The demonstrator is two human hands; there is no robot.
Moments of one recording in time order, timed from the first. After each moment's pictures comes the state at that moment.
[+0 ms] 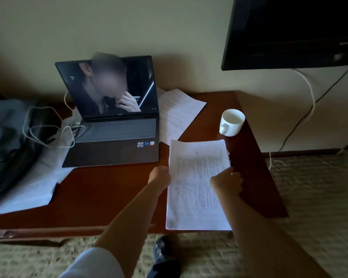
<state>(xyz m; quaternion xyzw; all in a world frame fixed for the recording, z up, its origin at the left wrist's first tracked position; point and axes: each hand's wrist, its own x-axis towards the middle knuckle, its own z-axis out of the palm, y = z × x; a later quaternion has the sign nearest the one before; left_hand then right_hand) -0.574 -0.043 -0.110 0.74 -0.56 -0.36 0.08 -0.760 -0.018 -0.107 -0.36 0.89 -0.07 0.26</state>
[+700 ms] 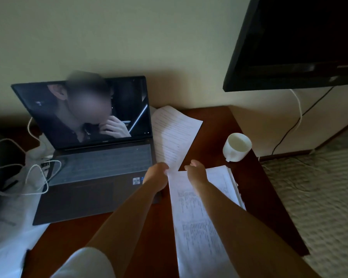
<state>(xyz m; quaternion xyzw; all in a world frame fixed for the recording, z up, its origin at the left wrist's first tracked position) -0.548 -0.182 -0.094 0.66 -0.68 -0.32 0.09 -0.678 -0.155 -0.075 -0.28 0.74 -0.35 0.50</state>
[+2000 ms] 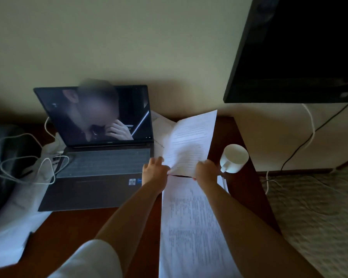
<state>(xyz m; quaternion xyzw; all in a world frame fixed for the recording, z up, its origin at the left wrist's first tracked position) -0.577 -0.172 -0.070 0.64 -0.77 -0.05 -0.02 -0.731 -0.165 -0.038 -0.39 0.81 -0.22 0.38</state>
